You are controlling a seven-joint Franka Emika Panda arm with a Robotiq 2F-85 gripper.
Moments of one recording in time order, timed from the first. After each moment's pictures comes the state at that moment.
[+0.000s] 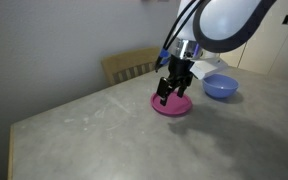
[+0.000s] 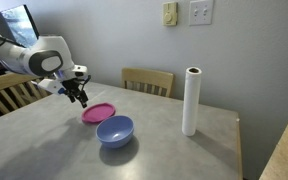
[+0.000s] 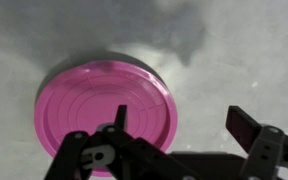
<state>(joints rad) 0.16 0.51 0.08 -2.02 0.06 2.66 0.16</state>
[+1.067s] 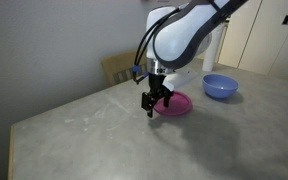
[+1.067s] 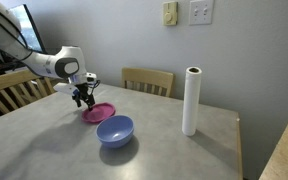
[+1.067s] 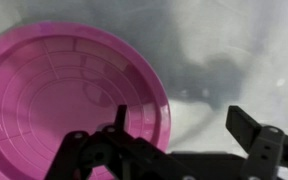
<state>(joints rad) 0.20 0.80 0.06 -1.62 0.02 2.39 0.16</state>
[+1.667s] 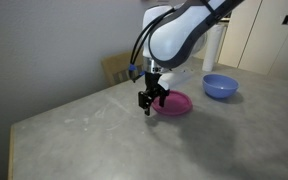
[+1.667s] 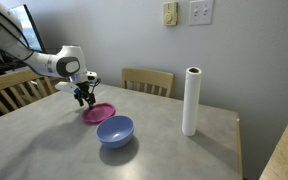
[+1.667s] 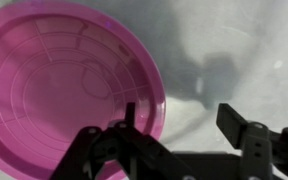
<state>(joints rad) 0.22 0.82 0.05 -1.57 0.02 2.39 0.18</state>
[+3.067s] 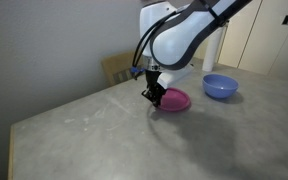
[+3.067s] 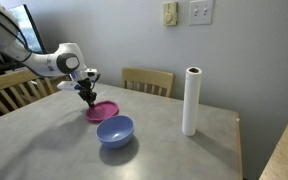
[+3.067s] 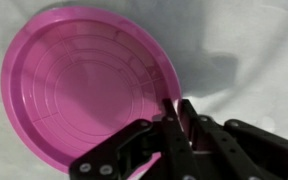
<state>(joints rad) 0.29 0.81 -0.04 -1.56 -0.10 2.39 0.29</state>
